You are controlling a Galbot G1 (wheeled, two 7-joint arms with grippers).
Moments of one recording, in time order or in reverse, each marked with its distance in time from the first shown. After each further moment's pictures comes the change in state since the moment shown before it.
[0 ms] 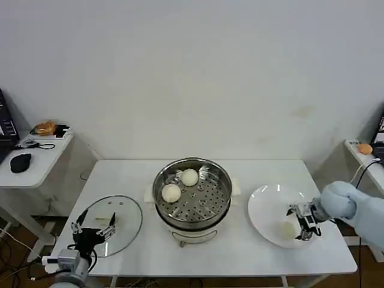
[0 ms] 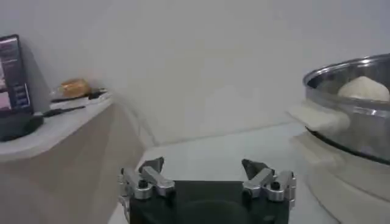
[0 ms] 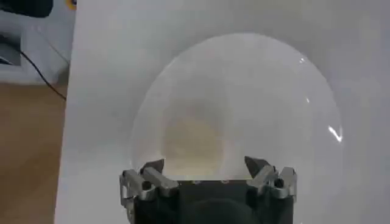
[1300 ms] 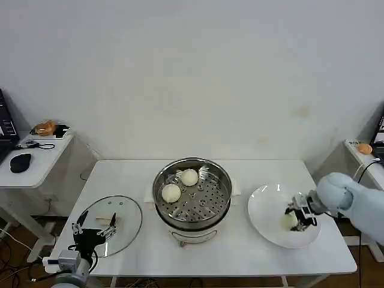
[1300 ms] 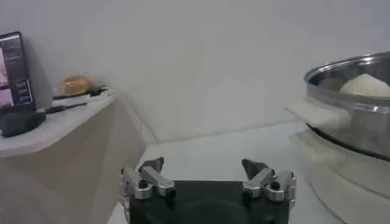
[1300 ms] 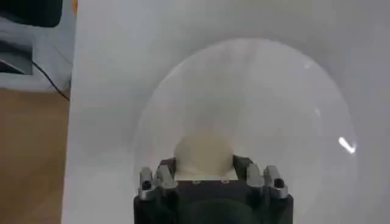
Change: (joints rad) left arm 0.006 -0.007 -0.001 -0.010 0.003 -0.003 -0.002; right arm 0.167 0.031 -0.030 -0.015 0.069 -0.019 -0.067
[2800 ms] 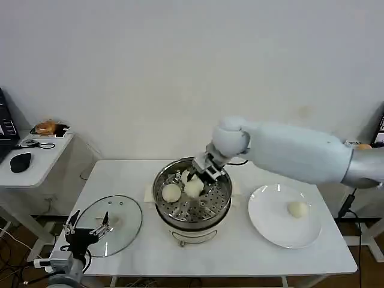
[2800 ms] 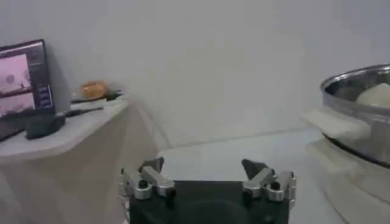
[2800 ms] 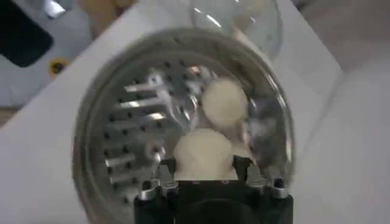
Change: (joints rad) left arm 0.009 -0.030 -0.049 -0.007 0.004 -0.003 -0.002; right arm 0.510 0.625 -0.416 -0.003 0.194 0.123 -0.045
